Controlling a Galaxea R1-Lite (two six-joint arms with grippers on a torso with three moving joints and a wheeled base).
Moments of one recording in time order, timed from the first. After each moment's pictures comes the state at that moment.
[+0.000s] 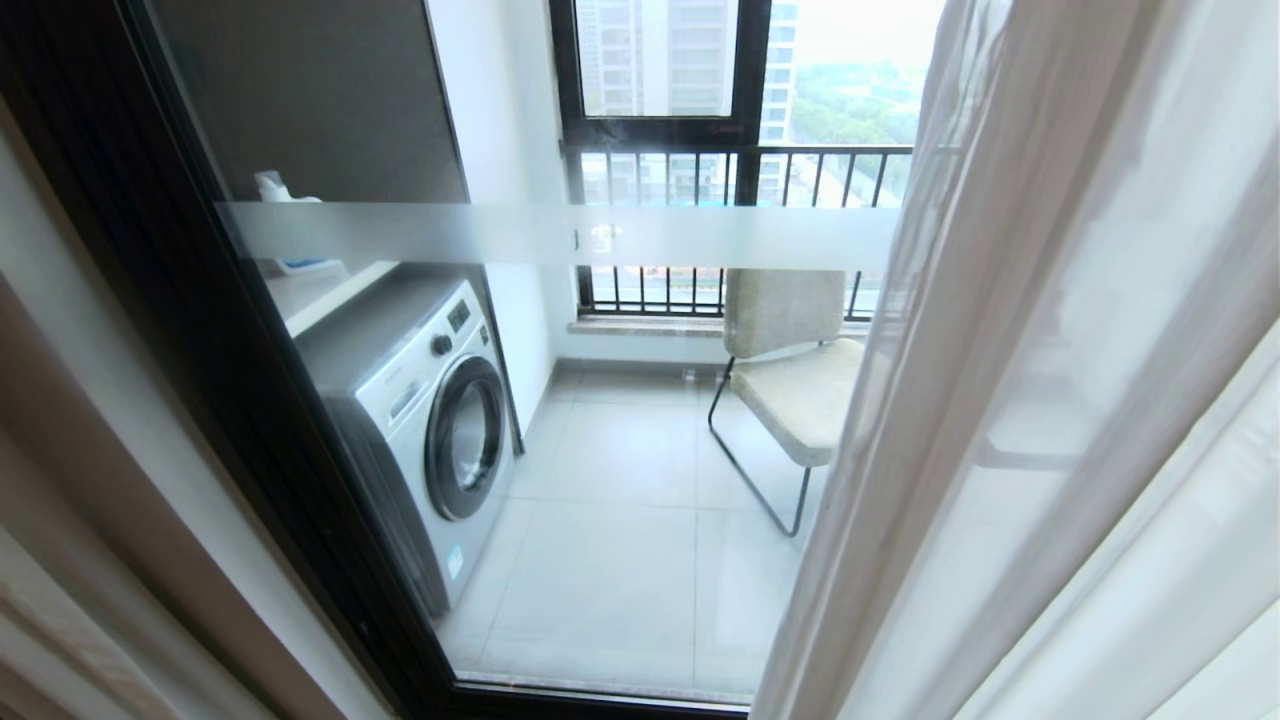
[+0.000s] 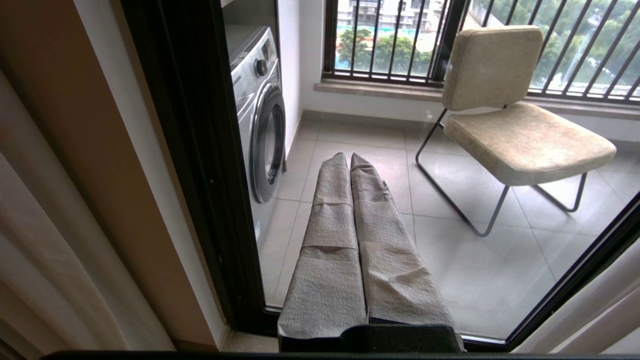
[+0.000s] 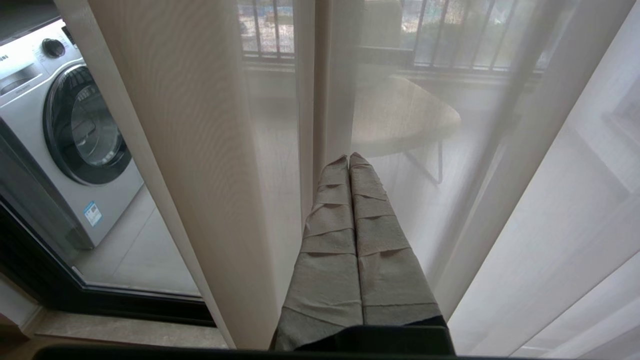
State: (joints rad) left arm 0.01 0.00 0.00 -0.03 0.04 -0.05; right arm 0.00 0.00 0.00 0.00 0.01 -0.02
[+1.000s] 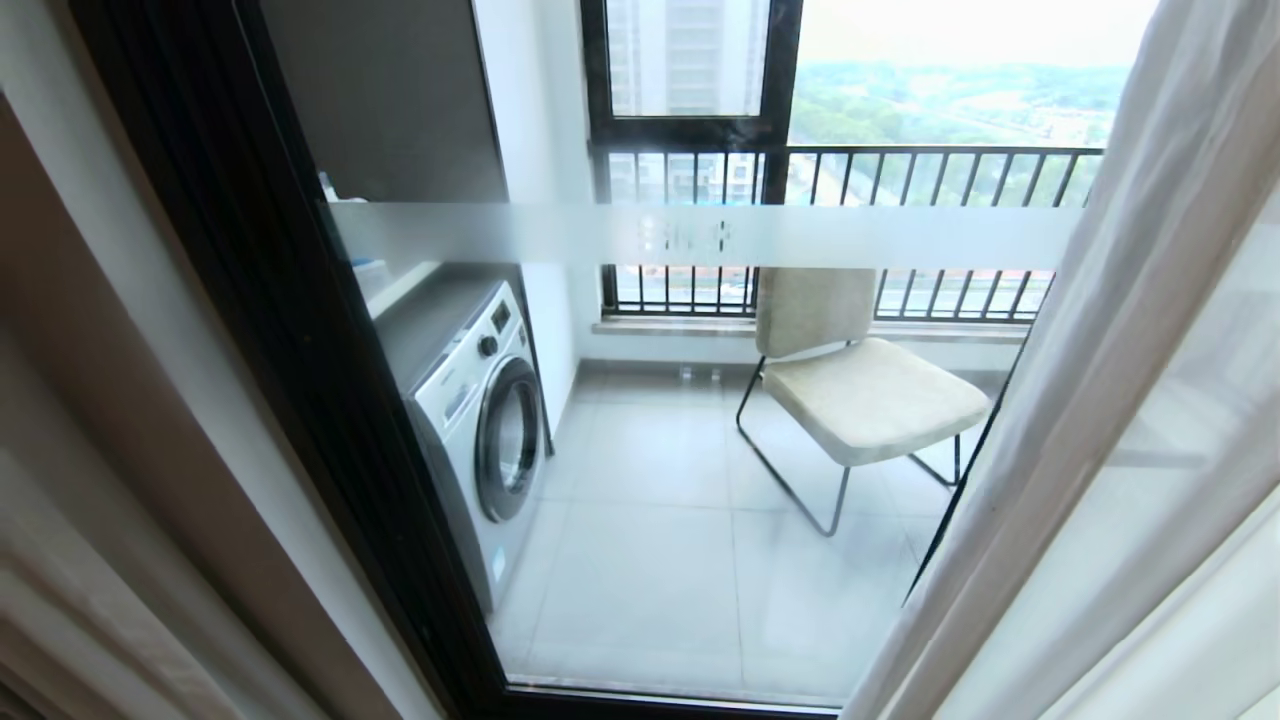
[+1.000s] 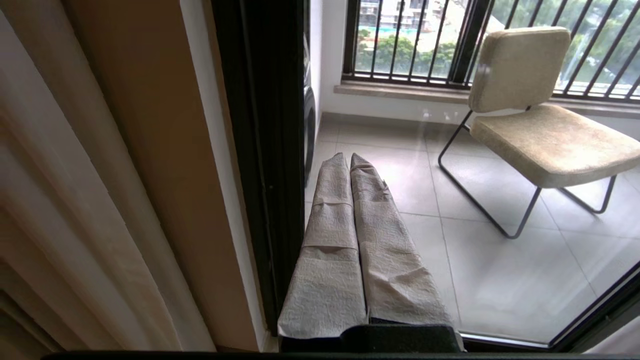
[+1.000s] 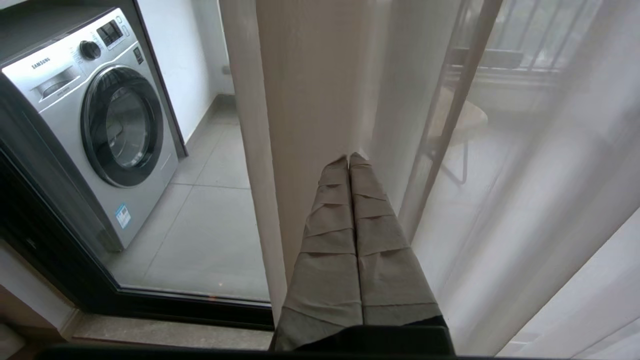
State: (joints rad) left arm 0.01 0.00 0.00 -0.03 0.04 -0.05; right arm 0.00 0.00 0.00 0.00 0.01 -0.02
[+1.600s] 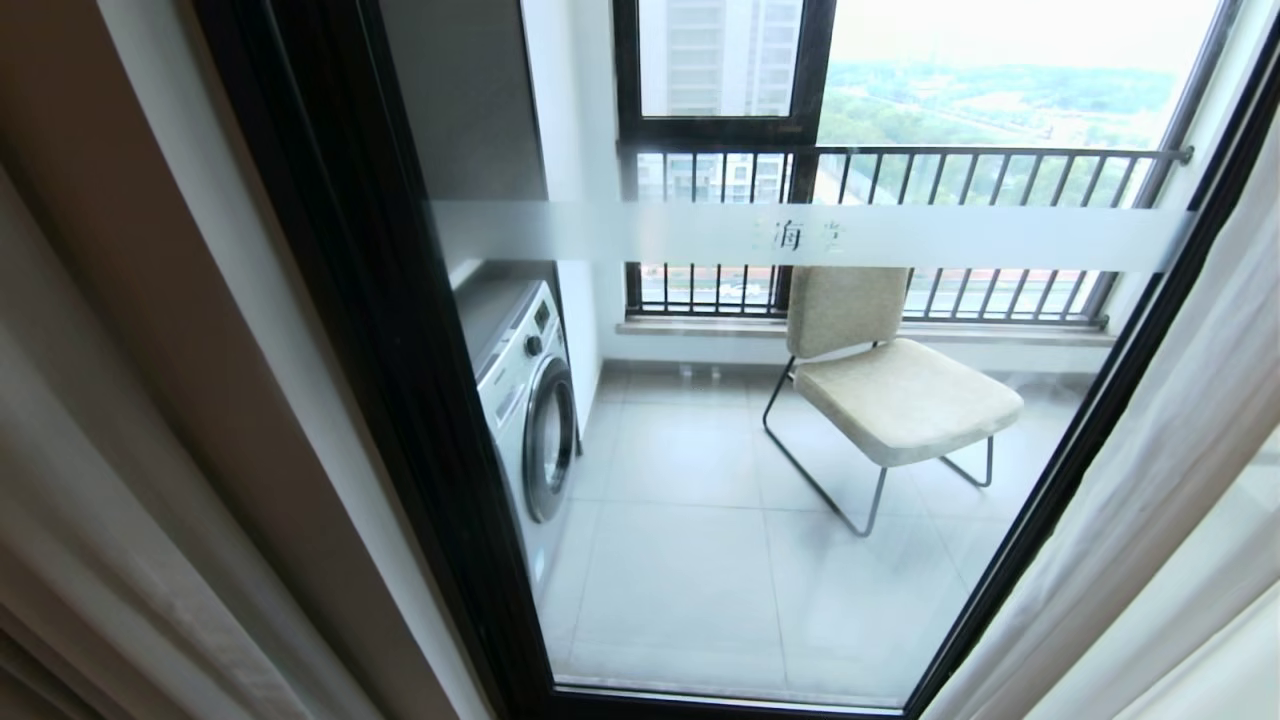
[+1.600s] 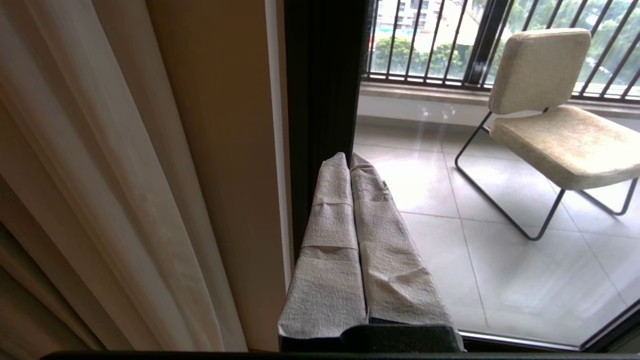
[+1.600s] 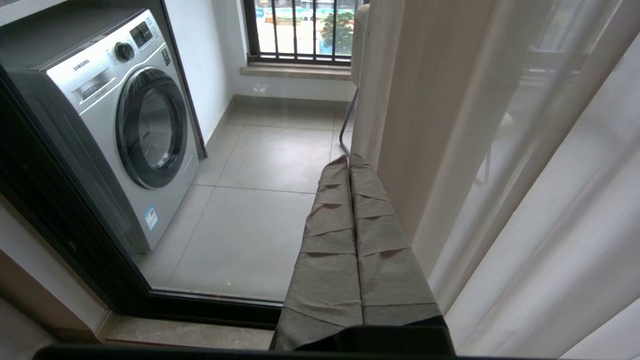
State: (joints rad) left arm 0.01 0.00 0.00 -0.03 0.04 -0.05; right arm 0.00 0.00 0.00 0.00 0.01 -0.02
